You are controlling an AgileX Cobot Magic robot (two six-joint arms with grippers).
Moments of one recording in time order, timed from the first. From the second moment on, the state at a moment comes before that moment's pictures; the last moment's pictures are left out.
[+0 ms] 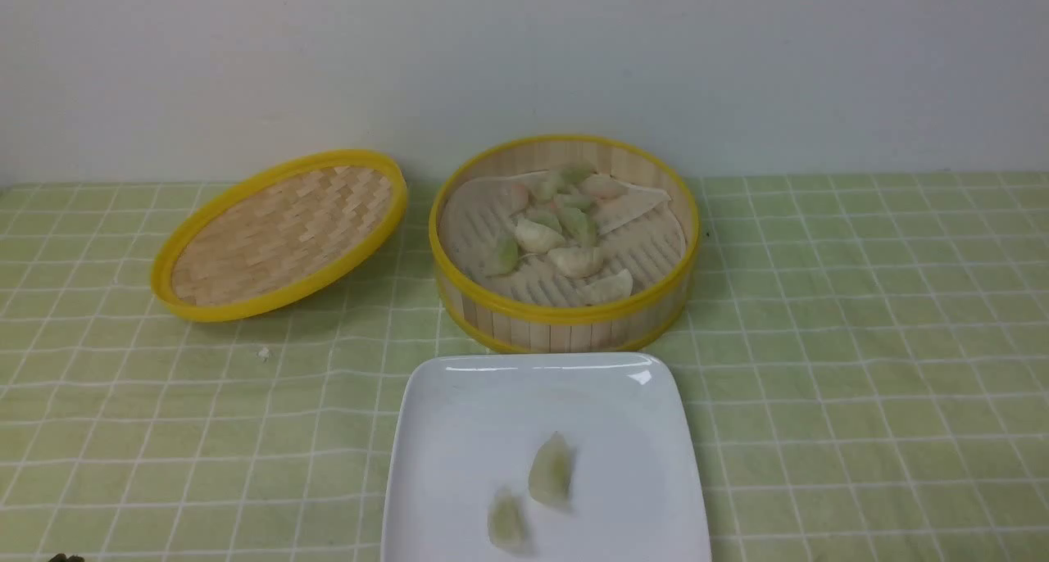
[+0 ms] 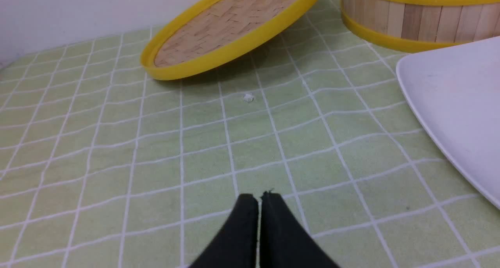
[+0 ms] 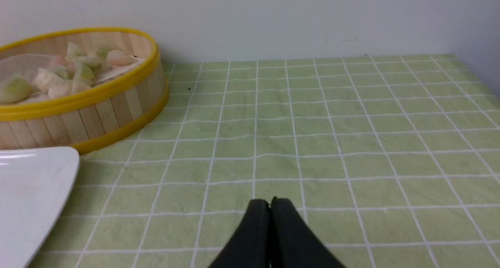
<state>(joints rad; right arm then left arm) 0.05 -0.02 0.02 -0.08 0.38 0.18 -0.08 -0.01 0.03 -0.05 0.38 0.15</state>
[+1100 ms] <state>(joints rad) 0.05 -0.02 0.02 -0.08 0.38 0.18 -0.08 -0.01 0.03 -0.31 0.04 0.01</state>
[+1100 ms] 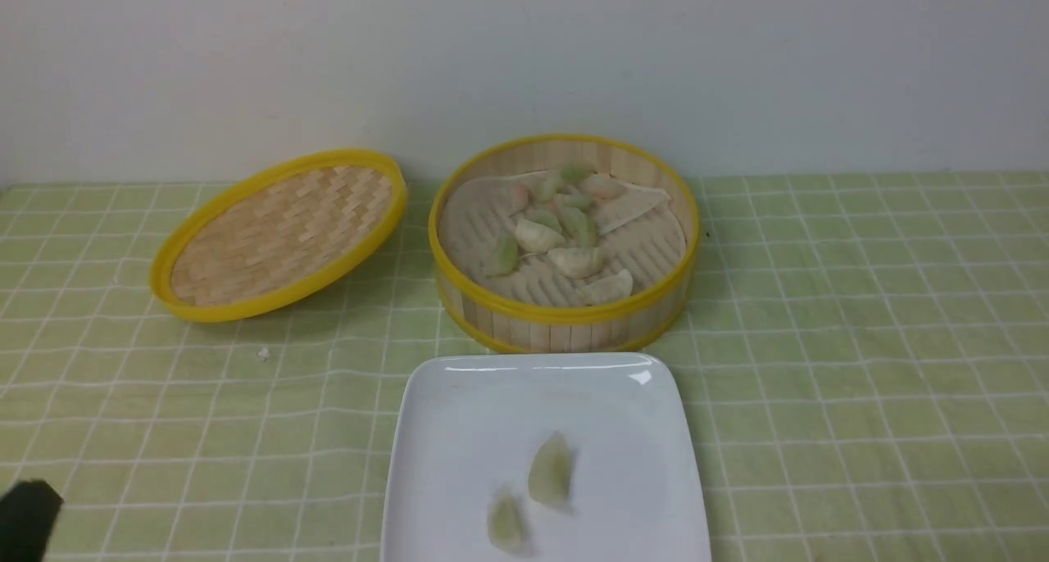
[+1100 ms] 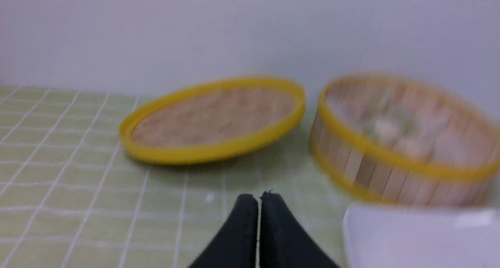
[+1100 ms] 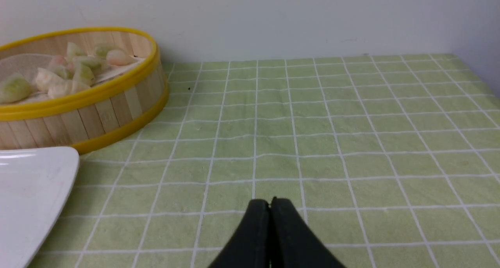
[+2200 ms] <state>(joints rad) 0.17 0.84 -1.10 0.16 1.18 0.05 -0.28 1.54 -1.42 -0.26 1.09 0.15</state>
